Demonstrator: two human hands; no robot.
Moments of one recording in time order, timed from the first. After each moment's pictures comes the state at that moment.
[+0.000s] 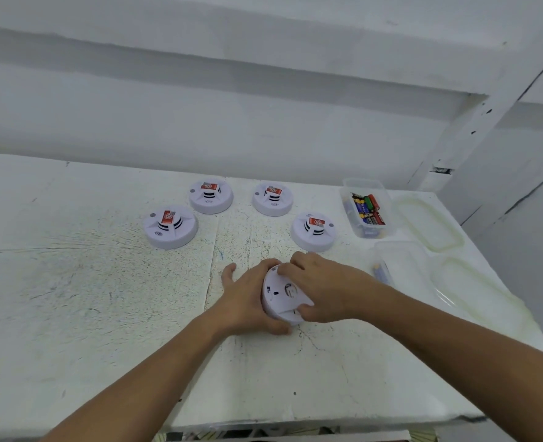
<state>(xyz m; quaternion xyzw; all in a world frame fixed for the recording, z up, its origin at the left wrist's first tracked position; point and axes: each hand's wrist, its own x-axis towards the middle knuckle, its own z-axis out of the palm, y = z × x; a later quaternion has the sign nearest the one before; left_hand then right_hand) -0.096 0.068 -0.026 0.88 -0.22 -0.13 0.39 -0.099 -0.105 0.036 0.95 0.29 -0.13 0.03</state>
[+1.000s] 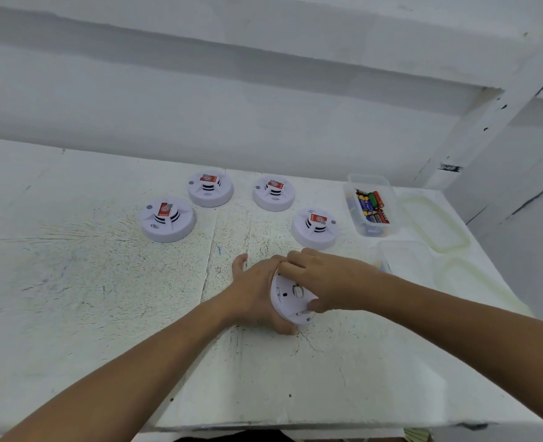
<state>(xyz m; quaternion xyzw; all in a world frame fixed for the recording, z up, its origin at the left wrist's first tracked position) -0.081 0.053 -0.023 0.90 -0.27 -0.15 0.31 -0.079 -0.114 0.036 0.91 0.38 -0.16 0.05</state>
